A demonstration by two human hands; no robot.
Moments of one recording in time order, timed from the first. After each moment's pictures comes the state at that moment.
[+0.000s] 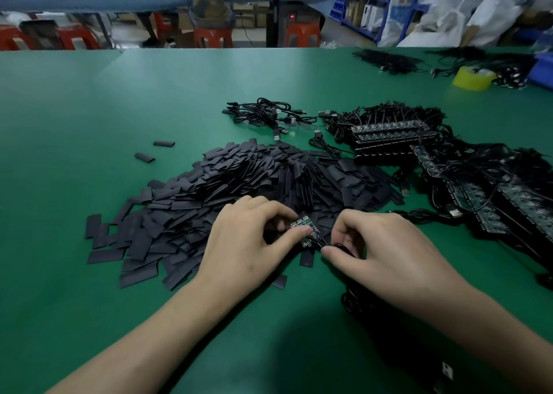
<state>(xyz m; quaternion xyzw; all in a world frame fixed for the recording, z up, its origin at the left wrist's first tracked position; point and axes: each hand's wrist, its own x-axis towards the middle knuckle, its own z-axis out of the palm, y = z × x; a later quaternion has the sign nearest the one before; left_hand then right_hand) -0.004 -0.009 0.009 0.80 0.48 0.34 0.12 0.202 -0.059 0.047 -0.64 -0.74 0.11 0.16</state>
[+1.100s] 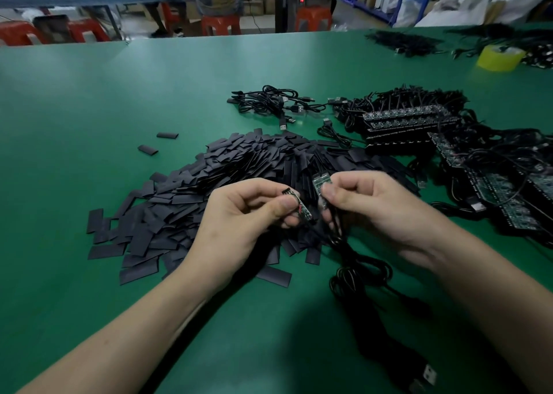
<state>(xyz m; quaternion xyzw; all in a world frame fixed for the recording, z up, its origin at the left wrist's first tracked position) -0.004 -0.006 0.021 0.54 0.34 0.52 0.57 0.207 -0.004 0.037 -0.43 -0.58 0.58 0.39</state>
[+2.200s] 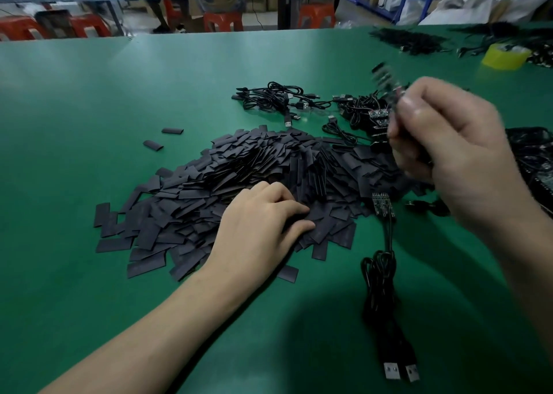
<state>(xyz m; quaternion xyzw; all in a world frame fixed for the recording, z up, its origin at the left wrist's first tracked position) -0.002 -0.006 0.007 0.84 0.45 0.30 0.01 0.224 -0.015 0.094 -0.42 -0.70 0.26 0.51</state>
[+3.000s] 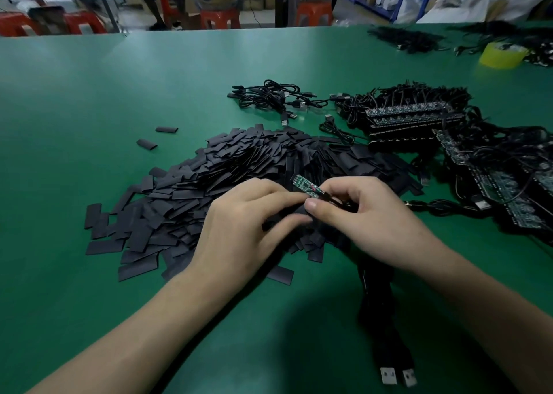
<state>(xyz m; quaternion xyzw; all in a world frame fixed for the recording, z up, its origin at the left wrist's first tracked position) -0.011 -0.003 0.005 0.81 0.37 0.44 0.06 0.192 -0.012 0.030 -0.53 -0.71 0.33 0.32</state>
